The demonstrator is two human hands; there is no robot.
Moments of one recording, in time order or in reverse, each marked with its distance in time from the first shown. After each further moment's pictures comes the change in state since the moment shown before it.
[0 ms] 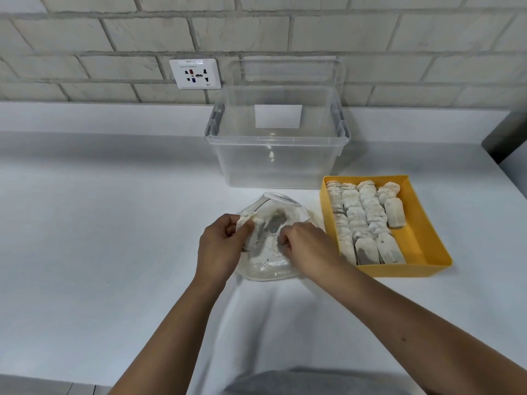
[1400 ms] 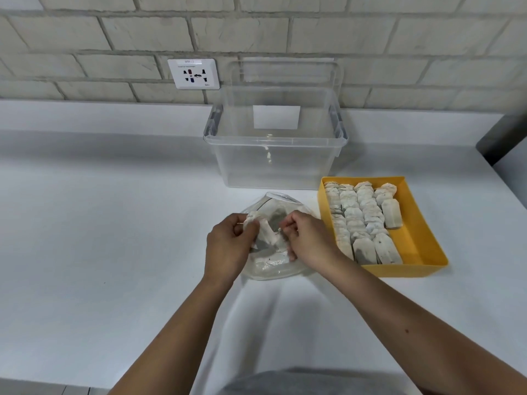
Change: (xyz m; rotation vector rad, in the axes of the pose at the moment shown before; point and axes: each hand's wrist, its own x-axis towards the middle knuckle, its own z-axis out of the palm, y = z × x) left_hand -0.002 0.003 0.012 0.093 0.010 0.021; right_hand 0.004 0.002 -0.007 0.493 0.091 0.159
